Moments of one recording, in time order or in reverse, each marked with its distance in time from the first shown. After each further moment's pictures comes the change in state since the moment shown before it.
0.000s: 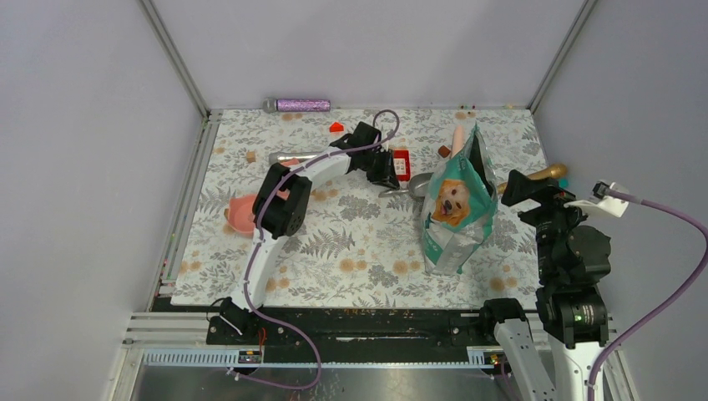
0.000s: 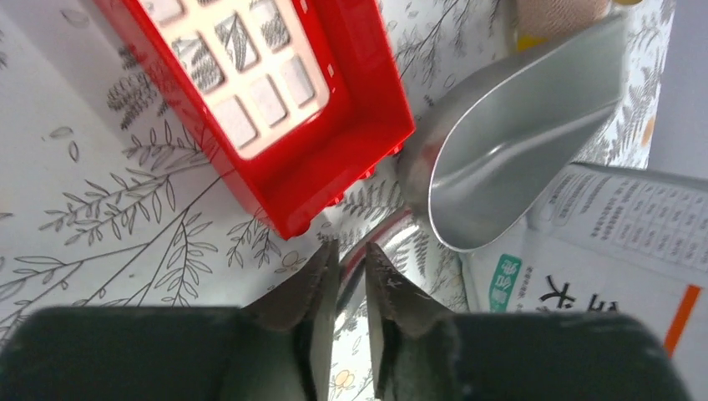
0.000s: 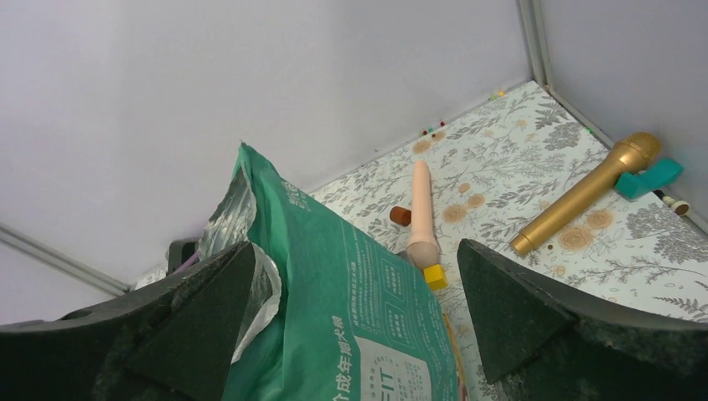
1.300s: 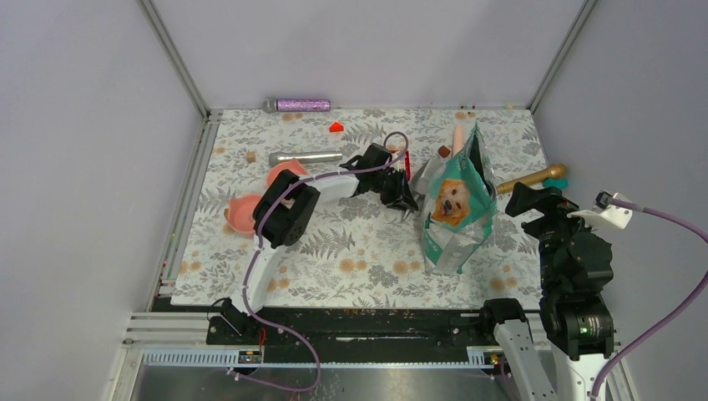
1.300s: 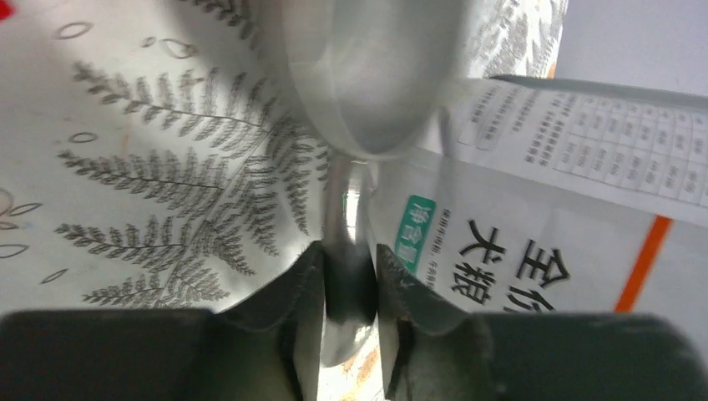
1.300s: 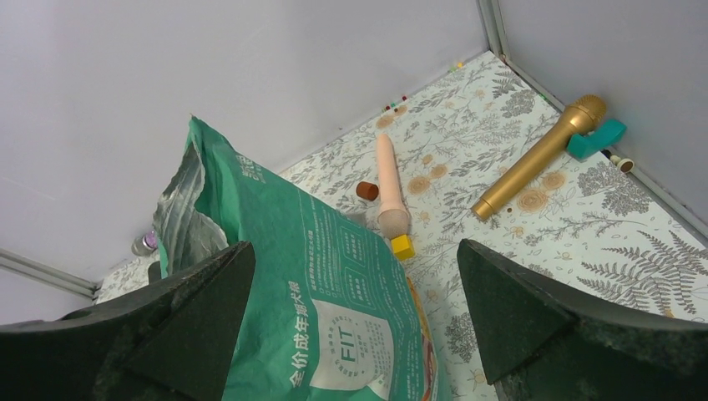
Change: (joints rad) left arm -0.101 -0.102 -0.309 0.308 0.144 -0.291; right arm 0.000 -0.042 0.035 -0.156 0.076 0.011
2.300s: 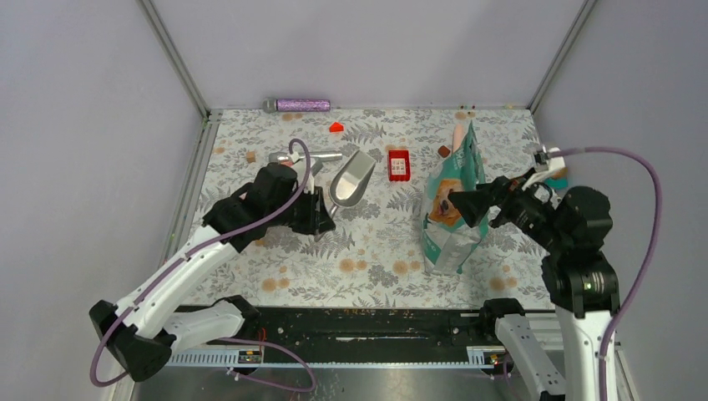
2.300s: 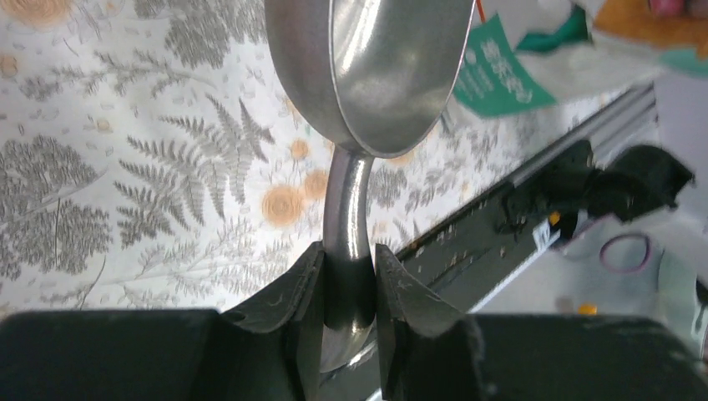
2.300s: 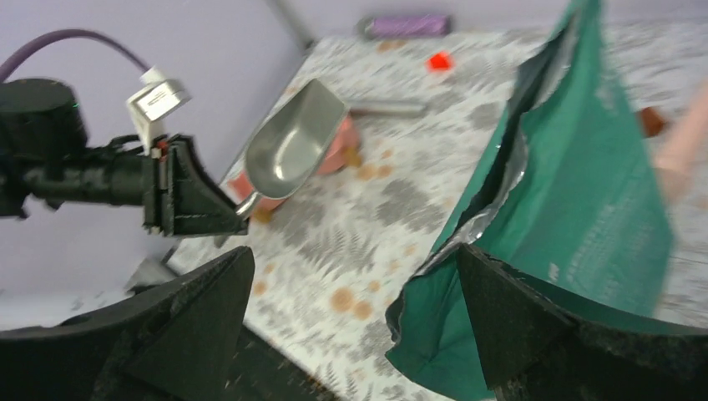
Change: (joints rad) left arm 0.000 -1.238 -0.558 -0.607 -0.486 0.262; right arm 0.000 0.207 0.158 -0.039 -0.776 -0.108
